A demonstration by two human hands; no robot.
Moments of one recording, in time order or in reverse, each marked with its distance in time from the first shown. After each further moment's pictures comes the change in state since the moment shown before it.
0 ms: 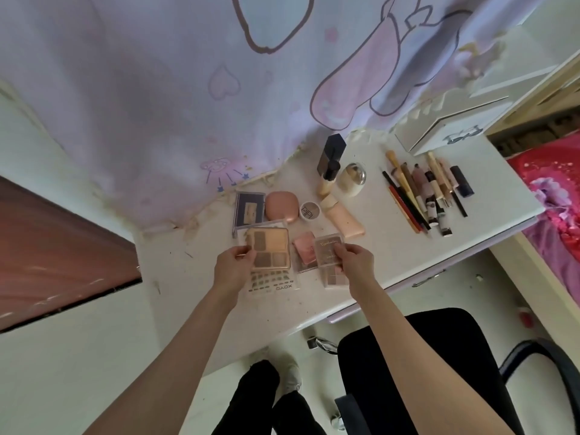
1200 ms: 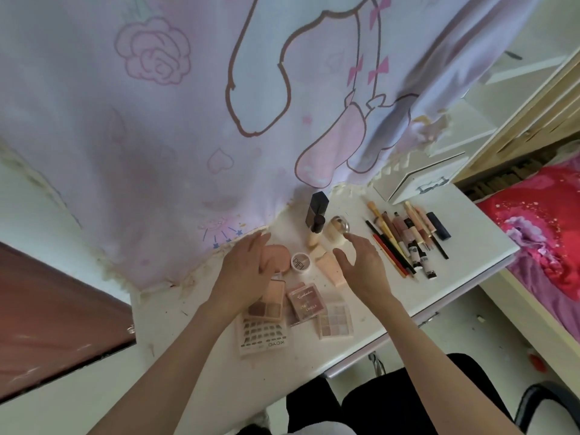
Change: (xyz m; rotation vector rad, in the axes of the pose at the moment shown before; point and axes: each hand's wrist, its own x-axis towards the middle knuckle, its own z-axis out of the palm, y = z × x) left_hand -0.009 0.090 -0.003 0.770 -0.075 0.830; right_hand -0.019 -0.086 -0.029 -0.711 0.086 -0.799
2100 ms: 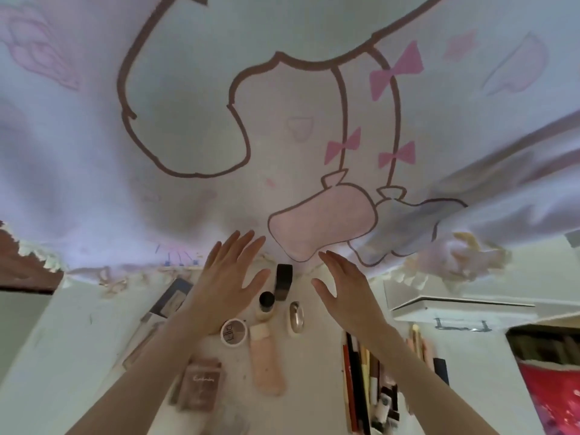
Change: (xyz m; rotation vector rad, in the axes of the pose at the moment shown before) left_hand 0.131 0.082 0.046 0.136 0.236 -0.263; right_hand 0.216 0.067 -0.035 -0.162 -0.395 -0.651
